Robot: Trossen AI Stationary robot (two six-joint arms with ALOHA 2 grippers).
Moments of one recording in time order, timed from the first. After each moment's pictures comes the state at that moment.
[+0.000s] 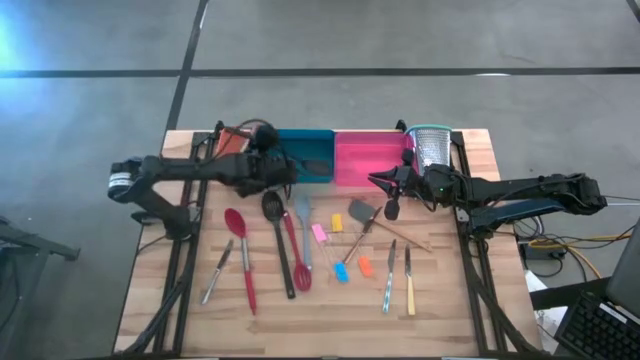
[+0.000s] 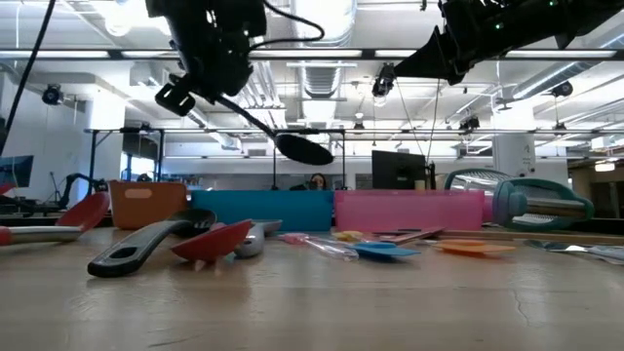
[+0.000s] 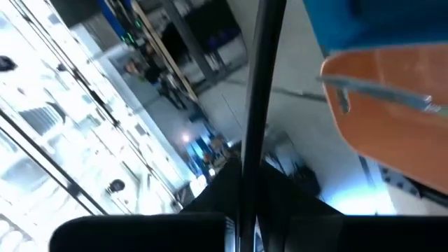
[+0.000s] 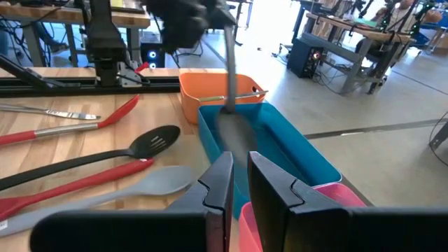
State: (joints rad) left arm 0.20 1.46 1.19 -0.93 -1.25 0.83; right arm -0.11 0.98 0.56 0.22 0.26 -0.06
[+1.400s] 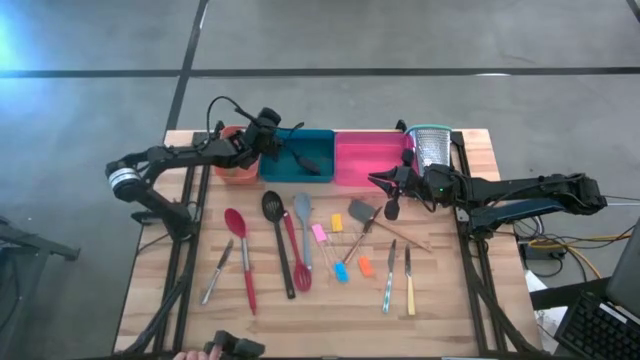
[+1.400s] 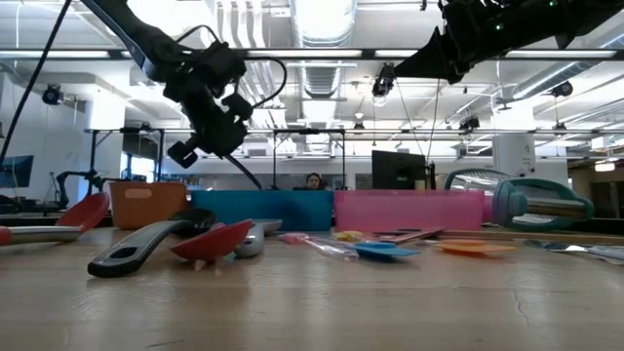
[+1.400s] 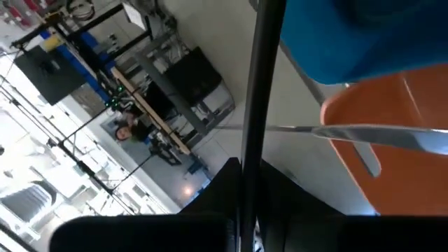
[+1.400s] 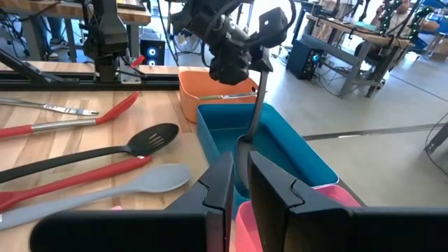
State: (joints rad) left arm 0.61 1.46 0.86 0.03 -0.78 1.69; right arm -0.11 0.98 0.56 0.21 0.26 -0.08
